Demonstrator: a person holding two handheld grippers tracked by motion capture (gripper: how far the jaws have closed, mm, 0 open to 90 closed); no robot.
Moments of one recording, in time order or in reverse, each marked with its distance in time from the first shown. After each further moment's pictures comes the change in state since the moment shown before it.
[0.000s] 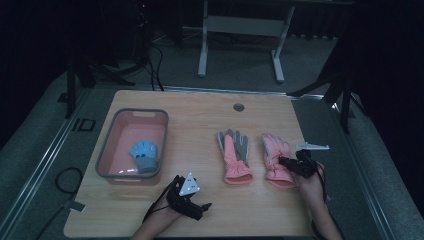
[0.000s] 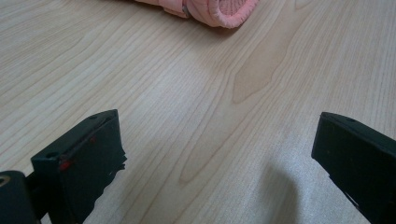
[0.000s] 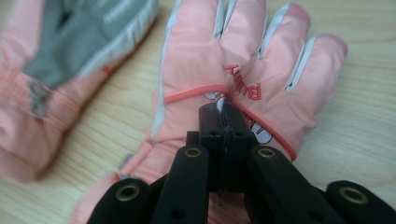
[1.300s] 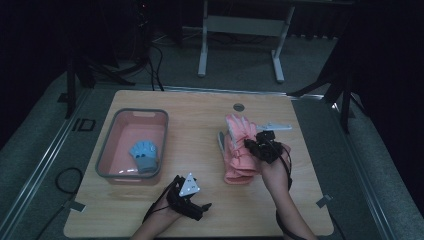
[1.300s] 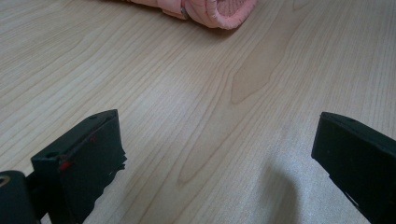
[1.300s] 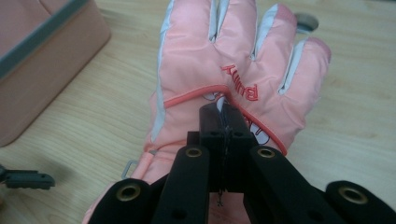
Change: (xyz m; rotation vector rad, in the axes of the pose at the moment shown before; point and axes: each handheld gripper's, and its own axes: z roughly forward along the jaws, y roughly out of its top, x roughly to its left) left arm -0.001 0.000 0.000 -0.004 0.000 0.008; right arm 0.150 0.078 -0.002 -0.039 -0.044 -0.096
